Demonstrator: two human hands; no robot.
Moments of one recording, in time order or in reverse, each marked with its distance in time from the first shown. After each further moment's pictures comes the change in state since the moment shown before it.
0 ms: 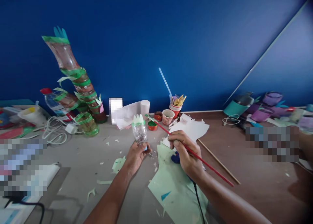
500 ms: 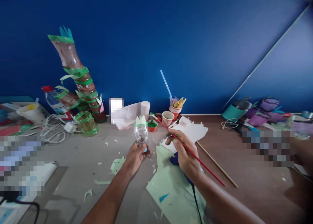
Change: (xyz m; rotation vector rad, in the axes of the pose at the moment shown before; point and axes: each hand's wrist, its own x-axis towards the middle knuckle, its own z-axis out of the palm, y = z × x) left_hand -0.002 -0.001 0.002 -0.016 0.020 -0.020; right_hand 0.000 0.001 0.003 -0.058 0.014 0.142
